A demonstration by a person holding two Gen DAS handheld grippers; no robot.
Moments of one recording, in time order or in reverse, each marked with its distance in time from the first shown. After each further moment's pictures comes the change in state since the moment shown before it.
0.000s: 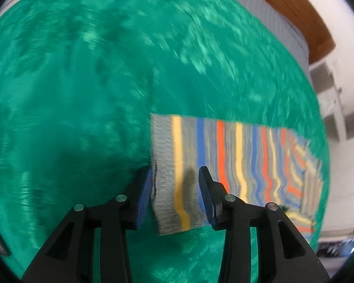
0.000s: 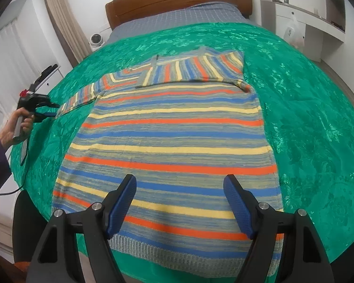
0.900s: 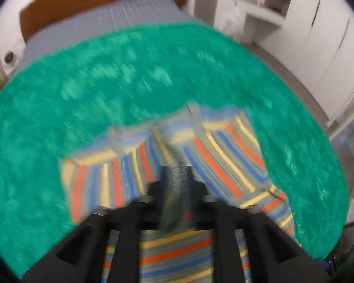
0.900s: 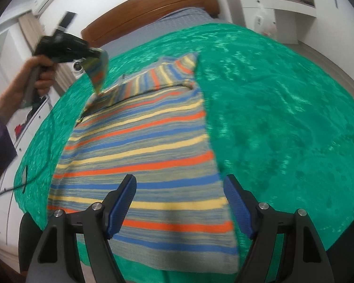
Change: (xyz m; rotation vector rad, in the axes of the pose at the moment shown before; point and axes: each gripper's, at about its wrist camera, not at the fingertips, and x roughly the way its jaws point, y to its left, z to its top) left arm 0.013 -0.425 -0.144 0.801 -0.072 -0.006; right arm -0.024 -0.096 -0.028 0.225 -0.078 -0.016
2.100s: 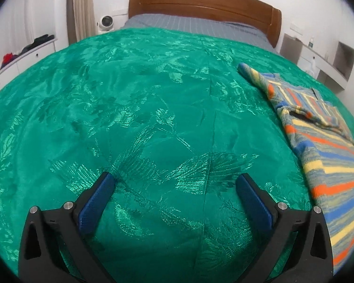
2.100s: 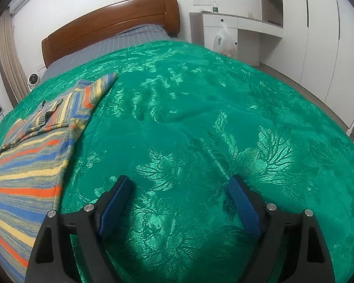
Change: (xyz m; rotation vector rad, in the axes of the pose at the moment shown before) left arm -0.027 0.211 -0.275 -0.401 -0.299 0.282; right arm 0.099 -0.099 0.074 -0.031 -0.157 -0.285
